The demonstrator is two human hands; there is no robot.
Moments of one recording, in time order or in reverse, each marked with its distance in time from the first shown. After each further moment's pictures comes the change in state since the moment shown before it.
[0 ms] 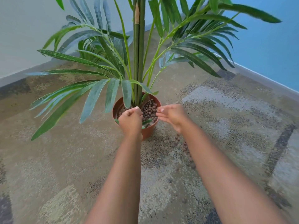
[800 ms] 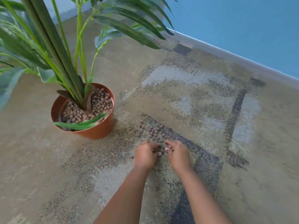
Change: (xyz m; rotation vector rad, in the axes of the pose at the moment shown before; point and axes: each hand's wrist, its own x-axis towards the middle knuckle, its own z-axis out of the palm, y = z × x) left_hand -0.070 -0.205 0.038 1.151 -0.715 0.452; right_hand -0.074 0.211 -0.110 -0.686 0.435 -0.072
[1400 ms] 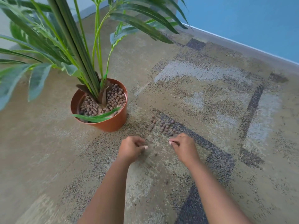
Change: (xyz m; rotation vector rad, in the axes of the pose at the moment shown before) left_hand -0.007 -0.056 -0.077 -0.186 -0.089 -0.238; right_hand 0.003 -0.012 -0.004 -0.004 -0.051 -0.159
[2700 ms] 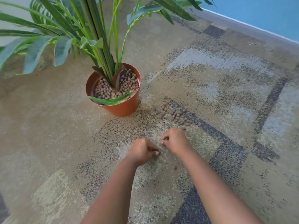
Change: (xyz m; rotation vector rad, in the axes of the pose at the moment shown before) left_hand -0.048 -0.025 0.010 0.263 -0.154 0.277; right_hand -0.011 -0.049 0.038 -0.120 -0.316 -0.037
